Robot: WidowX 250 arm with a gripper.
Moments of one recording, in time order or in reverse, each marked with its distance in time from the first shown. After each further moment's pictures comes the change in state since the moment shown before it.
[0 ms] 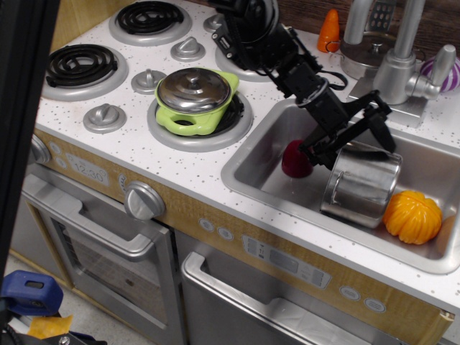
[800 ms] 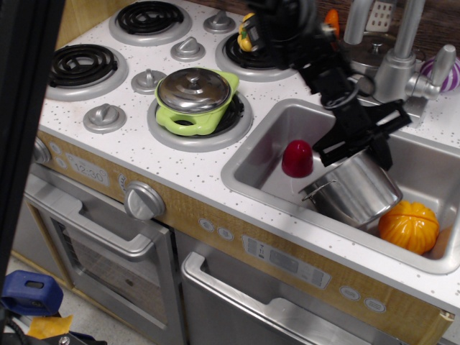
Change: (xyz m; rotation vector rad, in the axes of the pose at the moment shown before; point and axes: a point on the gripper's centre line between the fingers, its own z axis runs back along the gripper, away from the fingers) arm -0.003 -0.006 -0.012 0.252 -0.178 -0.053
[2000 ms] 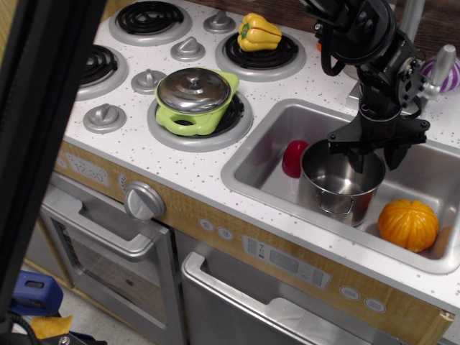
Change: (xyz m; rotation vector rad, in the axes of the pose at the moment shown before) arm 0.020 -0.005 -0.006 0.225 -0.357 -0.177
